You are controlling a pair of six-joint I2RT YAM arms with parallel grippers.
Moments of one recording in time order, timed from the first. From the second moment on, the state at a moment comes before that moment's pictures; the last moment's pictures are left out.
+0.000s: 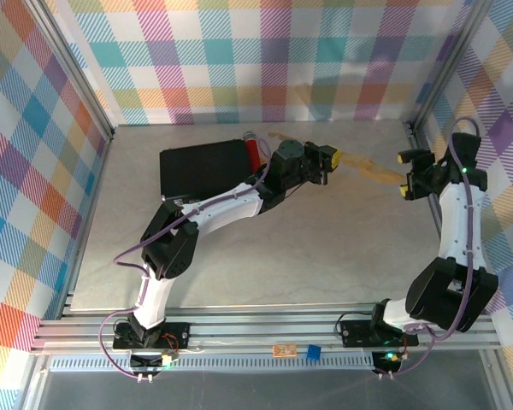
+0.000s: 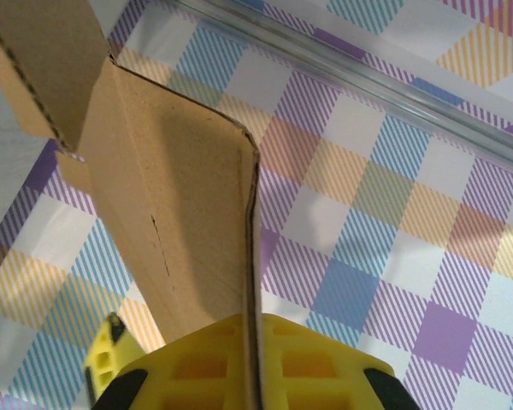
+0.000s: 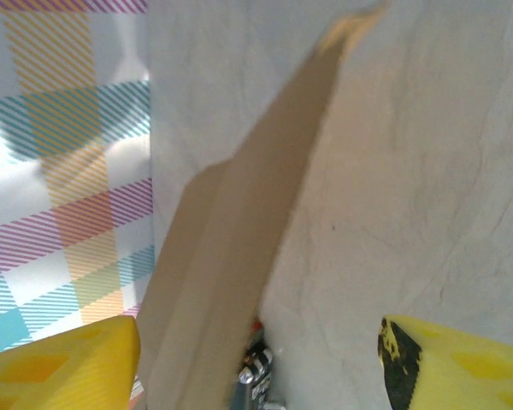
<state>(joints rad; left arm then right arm) -0.85 2.06 1.69 0.29 0.12 -1.95 -0.37 1.39 1.29 -0.81 -0.47 1.07</state>
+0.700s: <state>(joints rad) -0.80 2.06 1.68 0.29 0.18 -1.93 -0.37 1.29 1.02 -0.44 -0.59 1.38</state>
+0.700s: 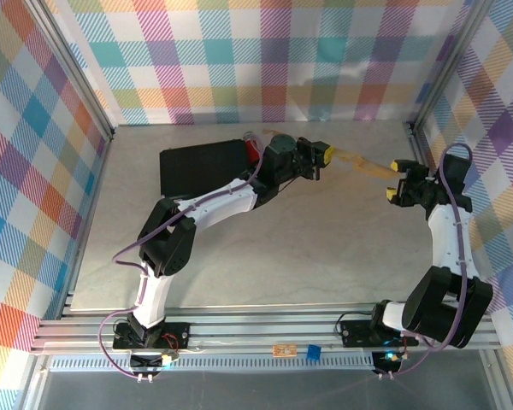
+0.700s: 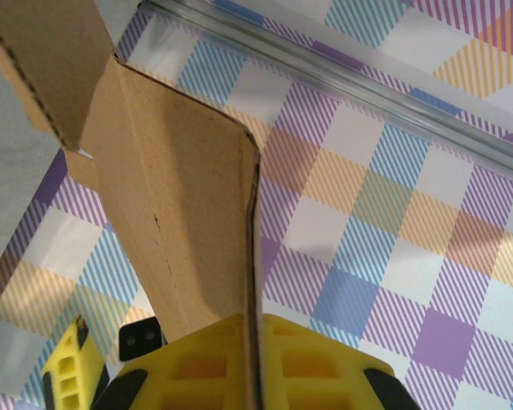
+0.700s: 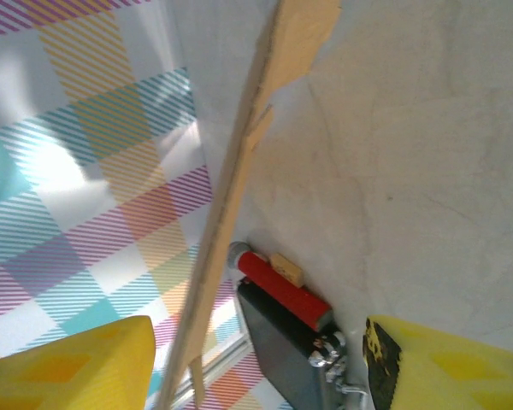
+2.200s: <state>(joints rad) -0.53 1.45 1.56 -0.44 0.03 -1.24 -0.12 1.36 1.87 -1.00 -0.27 1.03</state>
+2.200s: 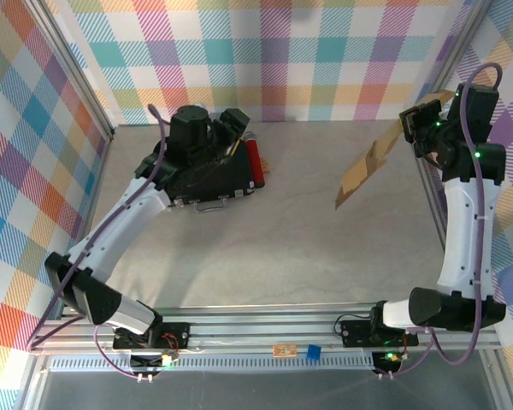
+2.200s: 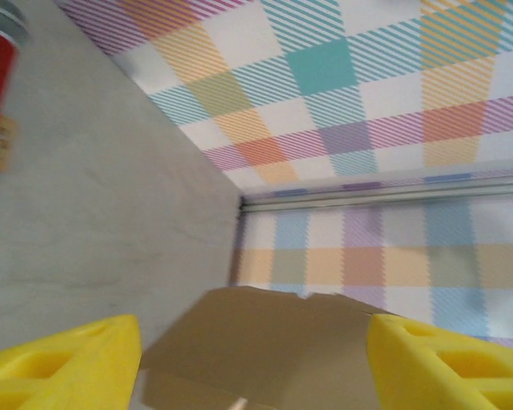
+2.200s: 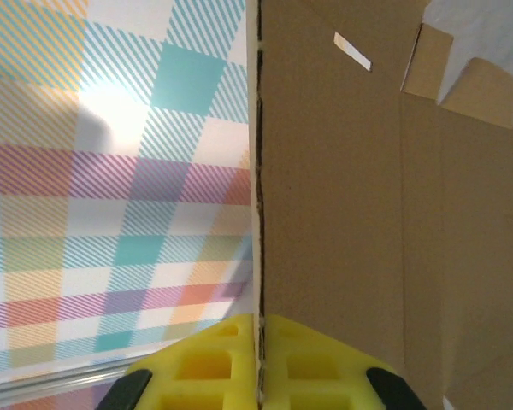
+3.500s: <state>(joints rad) -0.59 1.51 1.56 -0.69 0.22 -1.11 0.45 1.97 1.75 -0.70 -0.30 1.39</state>
